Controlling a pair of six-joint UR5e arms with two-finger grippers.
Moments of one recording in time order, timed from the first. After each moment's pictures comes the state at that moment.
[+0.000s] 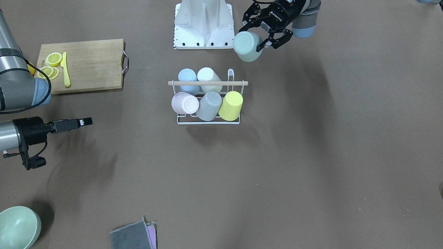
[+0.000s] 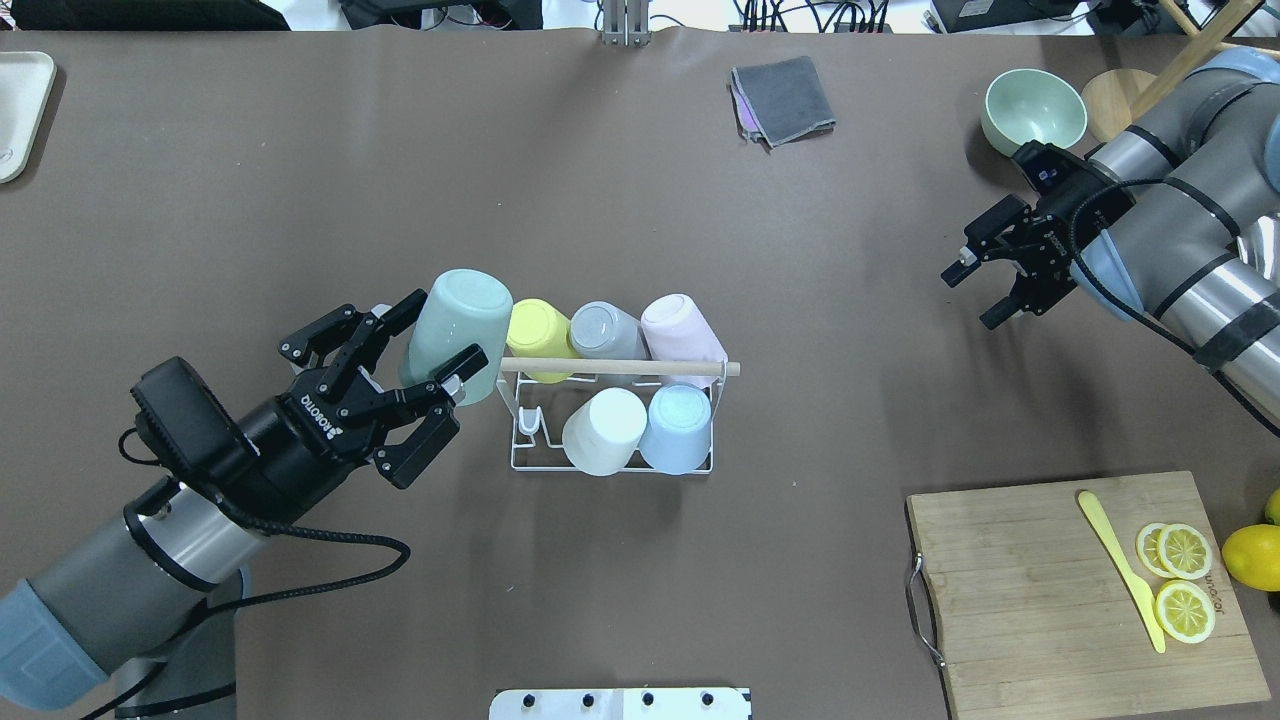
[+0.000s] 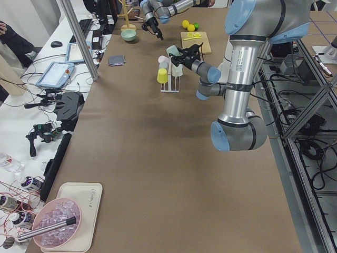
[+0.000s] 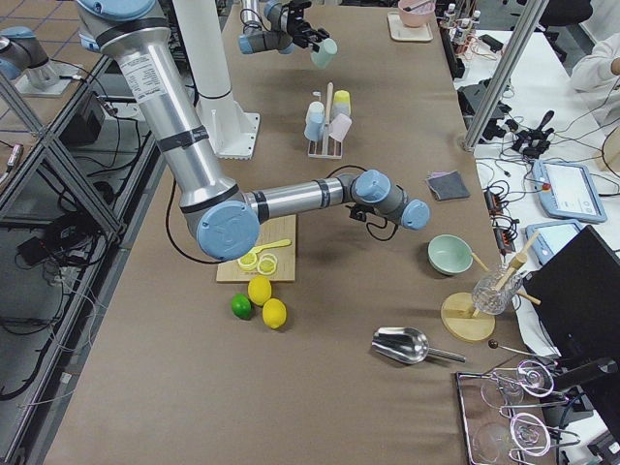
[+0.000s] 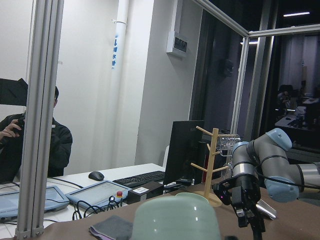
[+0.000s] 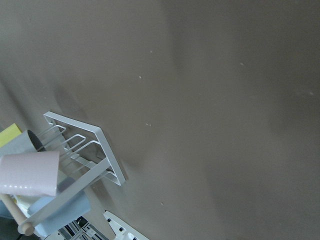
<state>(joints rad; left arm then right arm) -0.20 -1.79 -1.88 -3.27 -0.93 -0.28 1.07 -1.16 1.32 -2.26 3.19 -0.23</state>
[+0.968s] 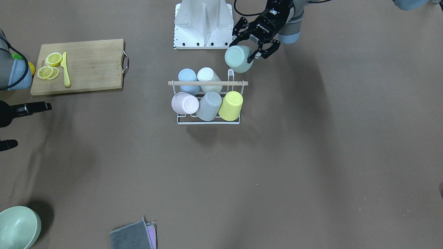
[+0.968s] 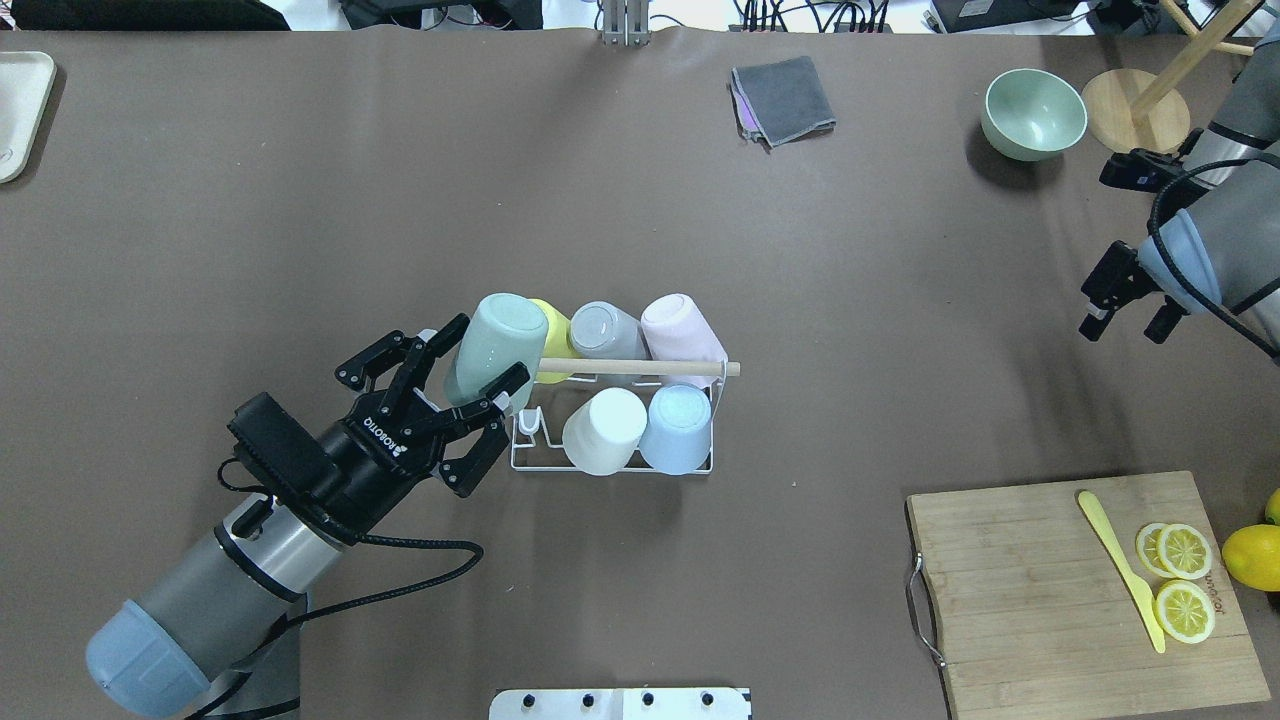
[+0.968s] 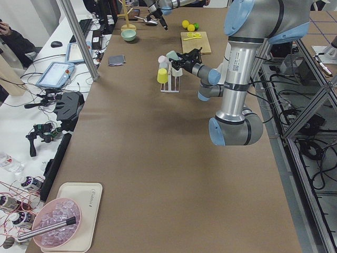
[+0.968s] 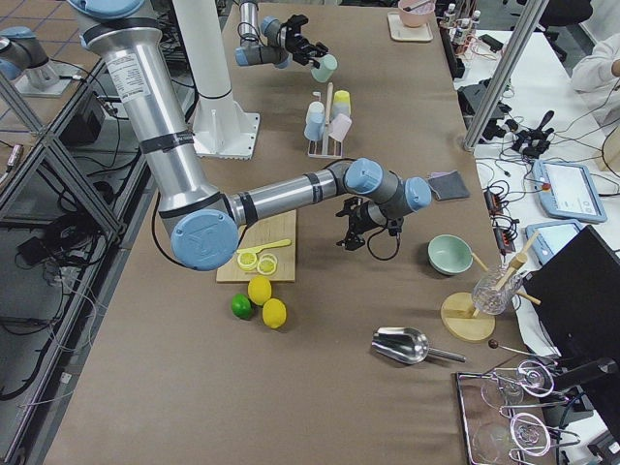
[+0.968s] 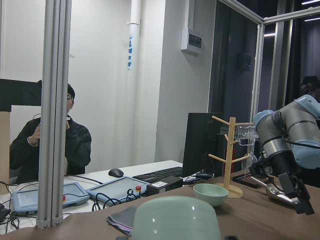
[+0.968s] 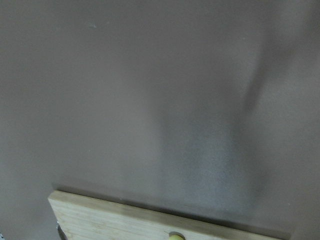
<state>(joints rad) -0.17 -1.88 -1.73 -3.29 -0.85 -0.25 1.15 -1.26 1.54 -2.23 2.61 -0.20</state>
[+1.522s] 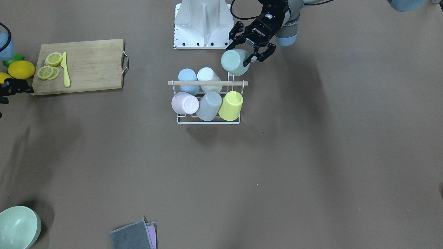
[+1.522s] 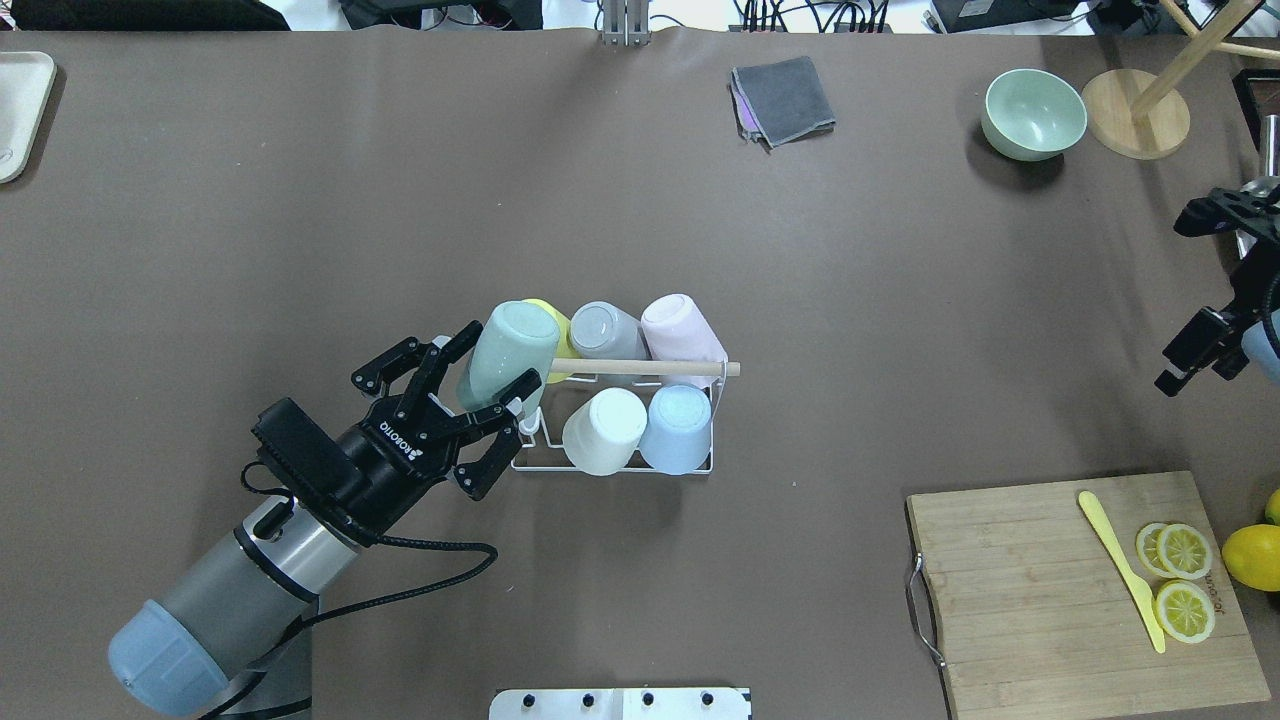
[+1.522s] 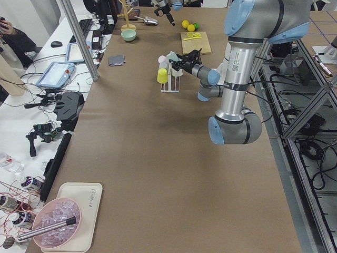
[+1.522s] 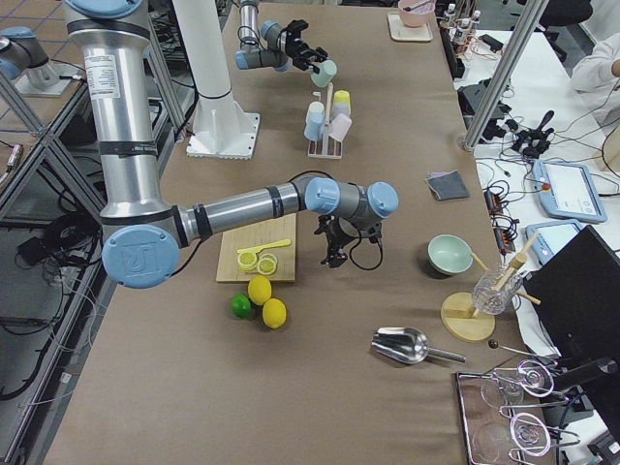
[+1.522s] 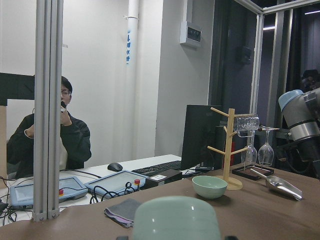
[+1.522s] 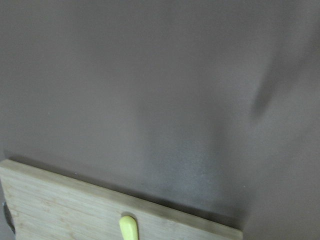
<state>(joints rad) -0.16 -1.90 -1.70 -3.29 -0.85 -0.25 1.17 -1.52 1.73 -1.95 2.52 -0.20</state>
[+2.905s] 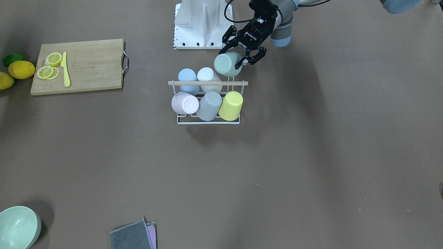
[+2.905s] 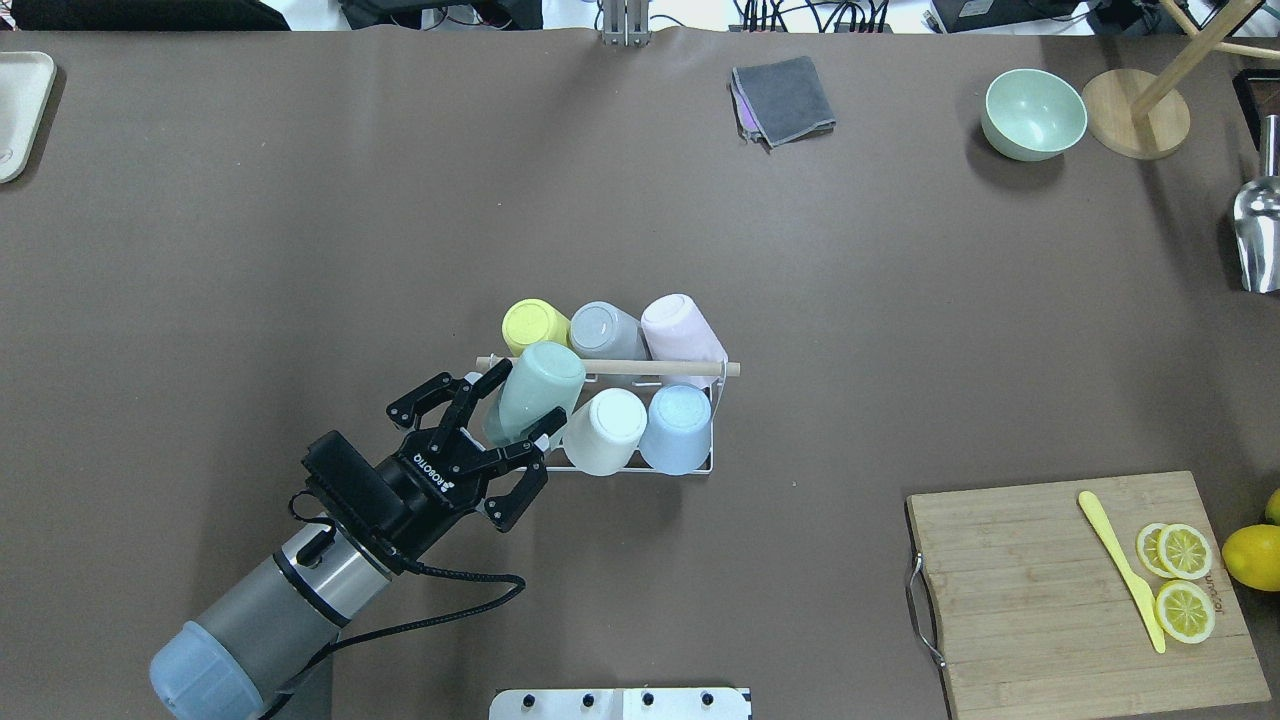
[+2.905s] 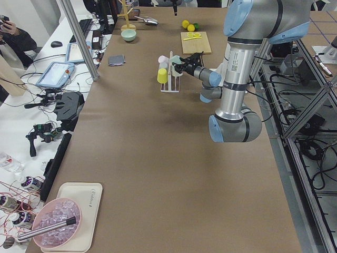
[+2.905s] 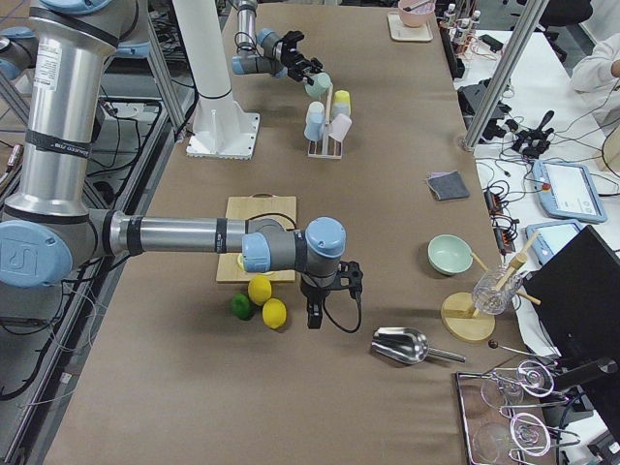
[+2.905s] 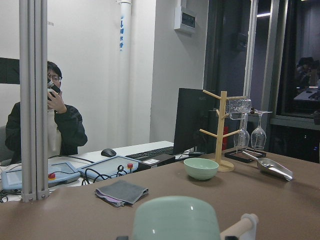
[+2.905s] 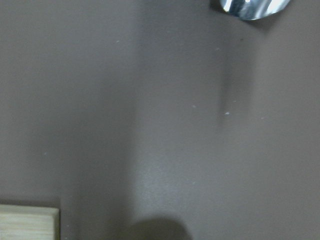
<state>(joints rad) -0.12 -1.93 -1.64 -3.29 -0.85 -0.25 1.38 -1.79 1.76 -1.47 2.26 0.12</state>
